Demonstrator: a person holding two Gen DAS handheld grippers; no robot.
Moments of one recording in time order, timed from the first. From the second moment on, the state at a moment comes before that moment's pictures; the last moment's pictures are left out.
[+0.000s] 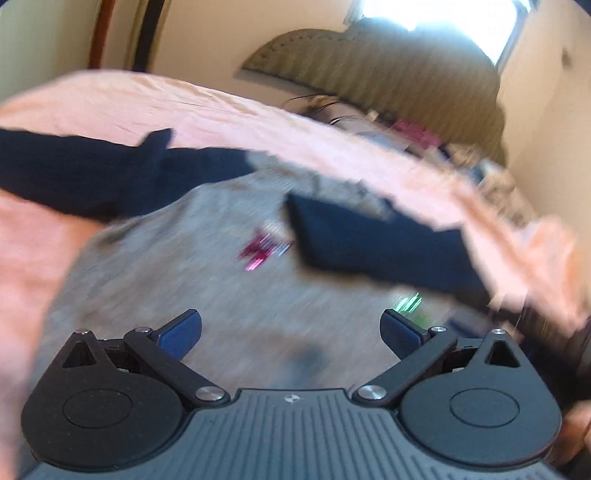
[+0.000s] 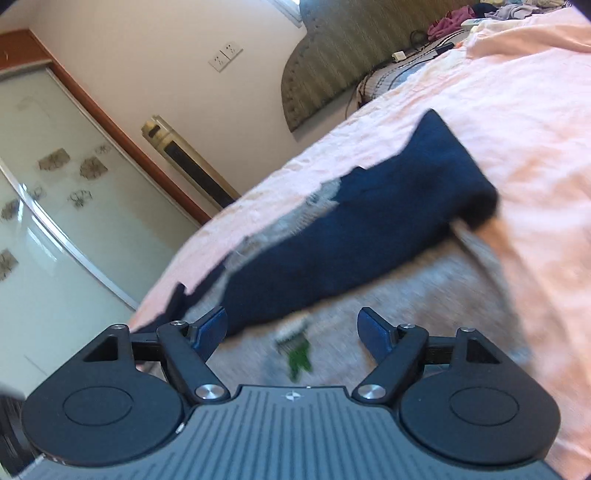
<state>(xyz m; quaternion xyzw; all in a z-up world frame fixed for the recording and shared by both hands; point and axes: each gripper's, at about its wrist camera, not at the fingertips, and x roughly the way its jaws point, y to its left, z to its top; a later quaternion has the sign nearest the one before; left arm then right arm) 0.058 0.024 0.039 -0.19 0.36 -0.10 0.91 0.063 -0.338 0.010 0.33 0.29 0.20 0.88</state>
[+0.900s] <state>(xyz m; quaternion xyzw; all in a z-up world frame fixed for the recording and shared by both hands) 0.146 0.016 0.025 -0.05 0.40 -0.04 0.92 0.071 -0.322 0.009 0.30 0.28 0.22 0.88</state>
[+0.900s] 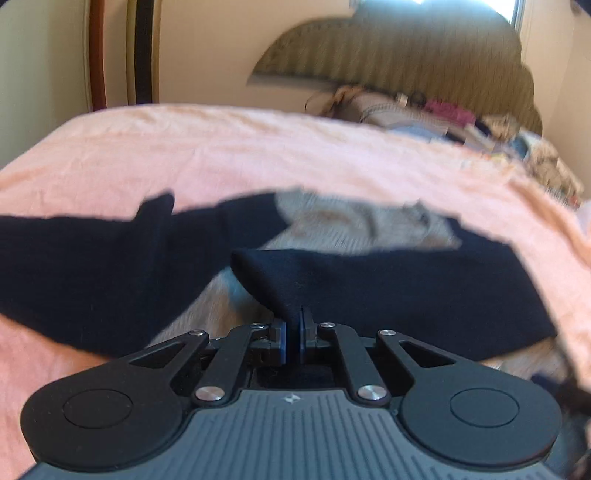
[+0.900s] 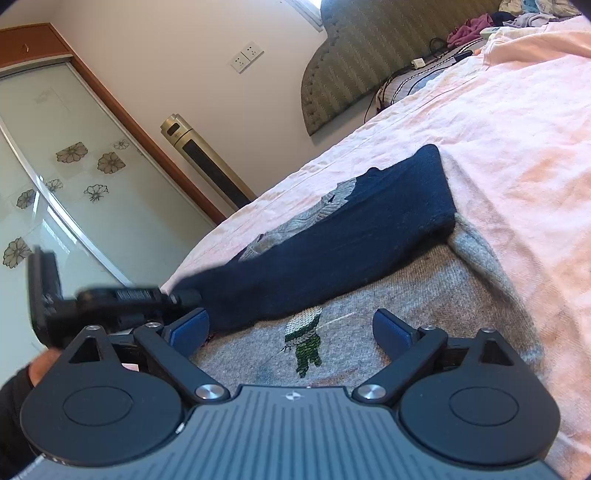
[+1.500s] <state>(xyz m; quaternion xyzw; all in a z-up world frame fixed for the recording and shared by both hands) 0.162 -0.003 0.005 -0.09 0.33 -0.03 0.94 0.216 -0.301 0.034 0.12 0.37 0.11 0.91</state>
